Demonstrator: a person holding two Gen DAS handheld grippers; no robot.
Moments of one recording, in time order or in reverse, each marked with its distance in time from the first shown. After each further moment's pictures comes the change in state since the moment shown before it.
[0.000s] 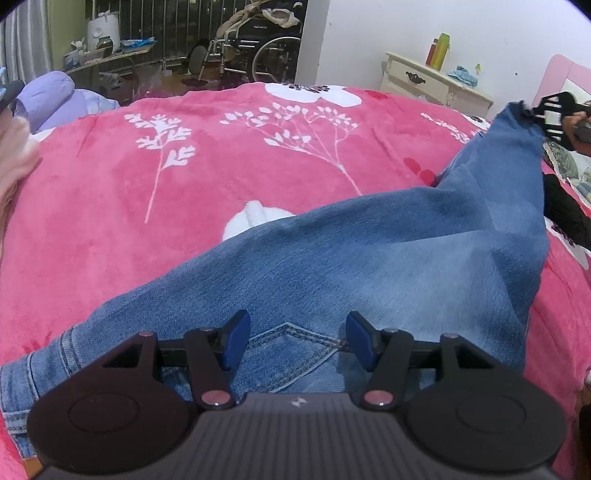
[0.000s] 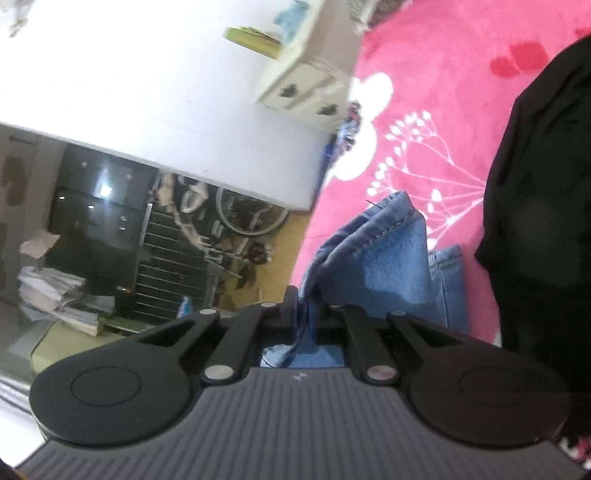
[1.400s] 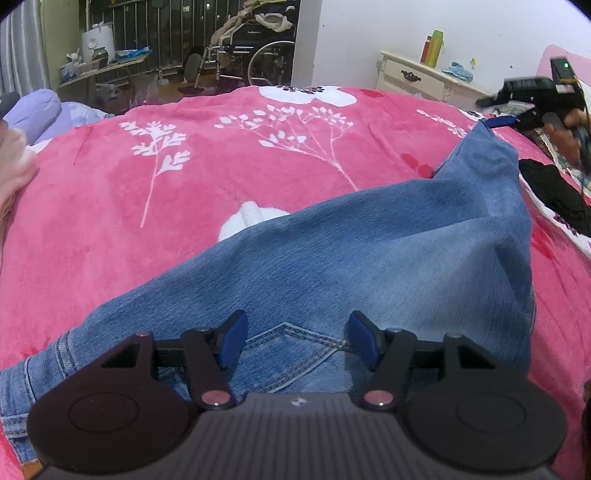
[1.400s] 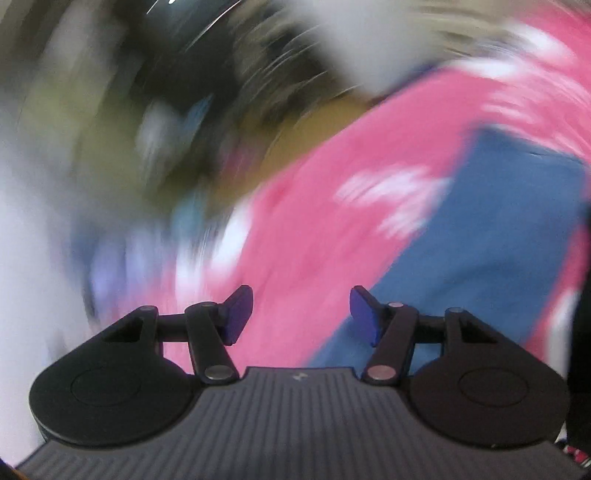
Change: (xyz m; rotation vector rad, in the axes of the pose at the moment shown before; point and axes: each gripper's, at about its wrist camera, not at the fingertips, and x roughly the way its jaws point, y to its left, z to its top) left arm 0.005 -0.003 -0.005 0.037 -0.020 0.011; right arm 0.039 0.065 -0.159 -0.881 0.464 0.027
